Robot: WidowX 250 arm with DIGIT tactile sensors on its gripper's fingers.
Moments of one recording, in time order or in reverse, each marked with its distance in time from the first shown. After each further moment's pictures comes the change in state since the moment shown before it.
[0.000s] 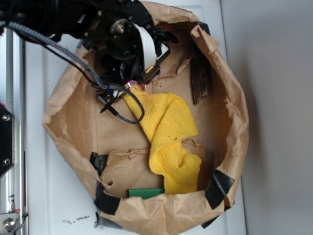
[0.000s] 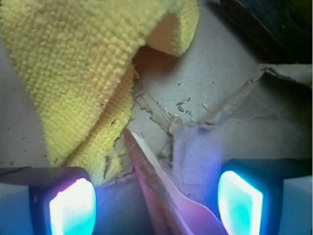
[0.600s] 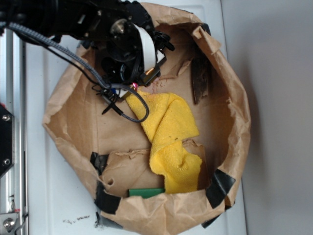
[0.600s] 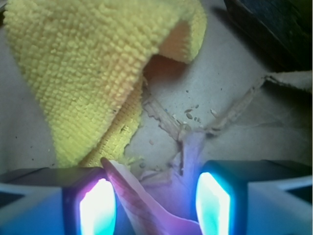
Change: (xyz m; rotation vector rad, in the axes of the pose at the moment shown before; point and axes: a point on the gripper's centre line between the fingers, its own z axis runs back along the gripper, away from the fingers) arm 0.003 -0.002 0.000 -0.005 -0.023 0.009
